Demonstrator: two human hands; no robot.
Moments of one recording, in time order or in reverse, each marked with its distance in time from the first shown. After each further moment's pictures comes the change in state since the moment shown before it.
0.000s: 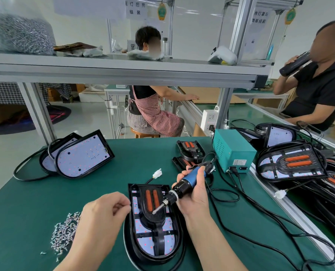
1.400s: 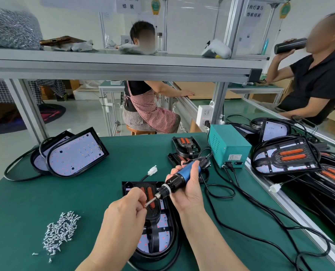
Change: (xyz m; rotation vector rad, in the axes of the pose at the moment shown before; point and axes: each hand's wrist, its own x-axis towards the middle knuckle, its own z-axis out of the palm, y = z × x) left_hand -0.014 0.039 0.026 -0.008 -0.134 0.020; right_hand 0.004 0.003 -0.001 0.070 -0.075 0.025
